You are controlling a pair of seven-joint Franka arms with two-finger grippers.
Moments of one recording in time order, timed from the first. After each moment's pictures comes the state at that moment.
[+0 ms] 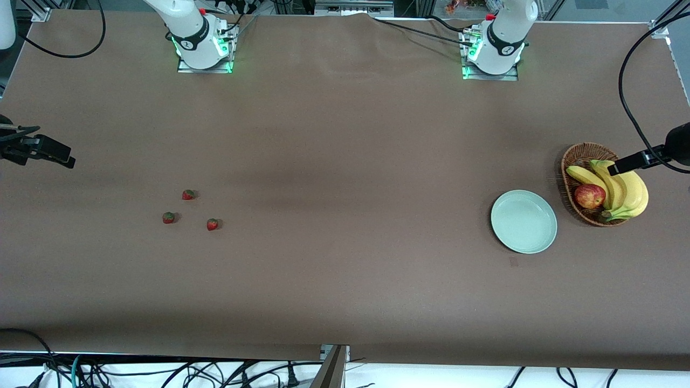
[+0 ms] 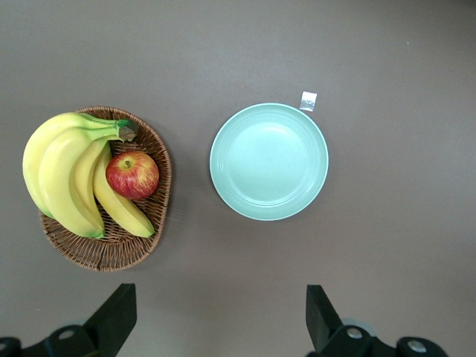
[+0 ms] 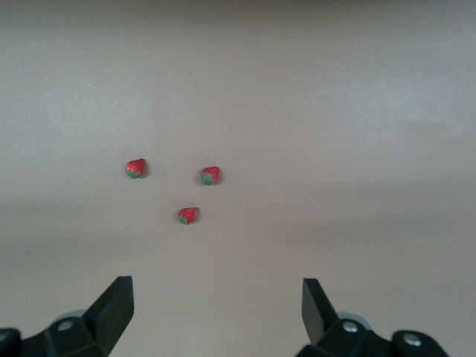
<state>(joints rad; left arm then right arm) 0.32 0.17 -0.16 -1.58 -0.04 1.63 -0.14 0.03 0.17 -0.11 -1.48 -0.02 1.64 -0.03</state>
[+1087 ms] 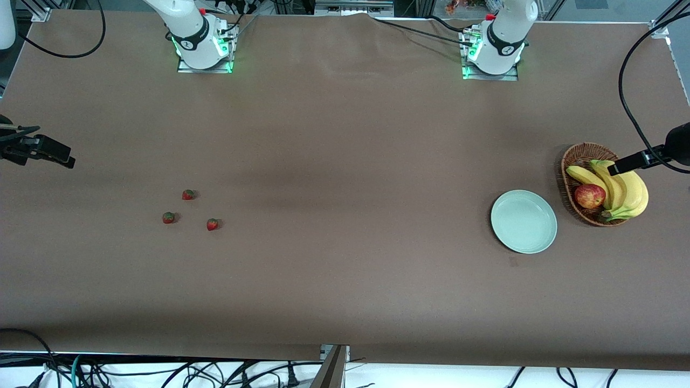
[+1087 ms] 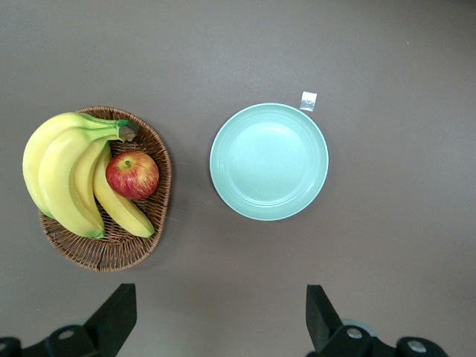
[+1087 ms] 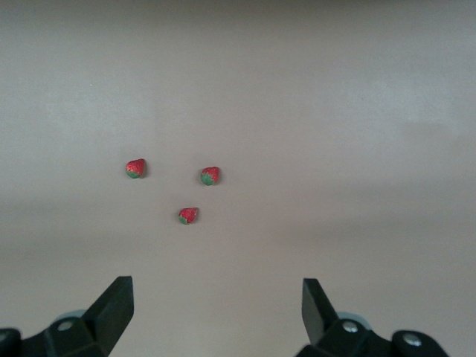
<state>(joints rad) 0.32 0.17 -0.16 -1.58 -0.04 1.63 -0.14 0.03 0.17 -0.11 -1.48 -0.02 1.64 -0.04</state>
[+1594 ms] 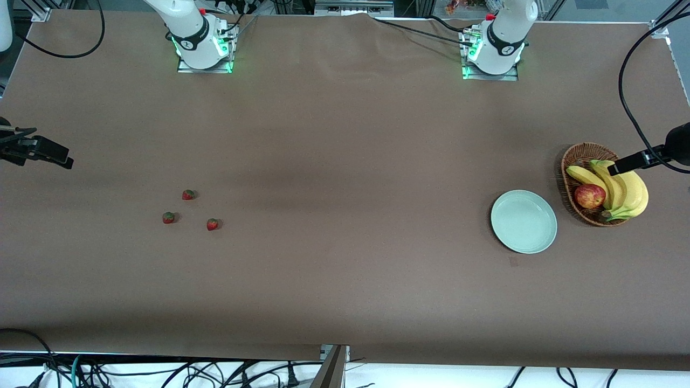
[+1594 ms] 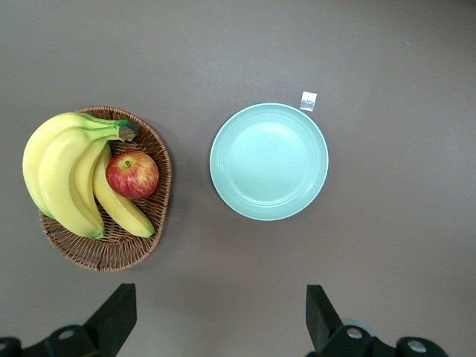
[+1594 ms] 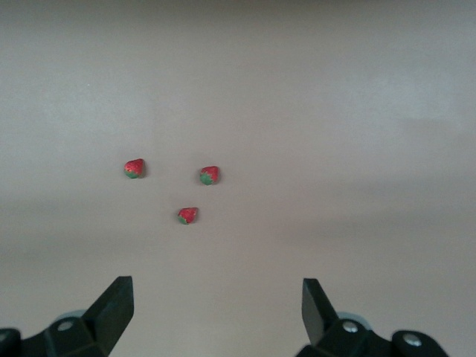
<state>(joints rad) 0.32 0.17 -0.16 -1.58 -0.04 1.63 -0.14 0.01 0.18 -0.11 -1.48 0.01 1.64 -0.04</state>
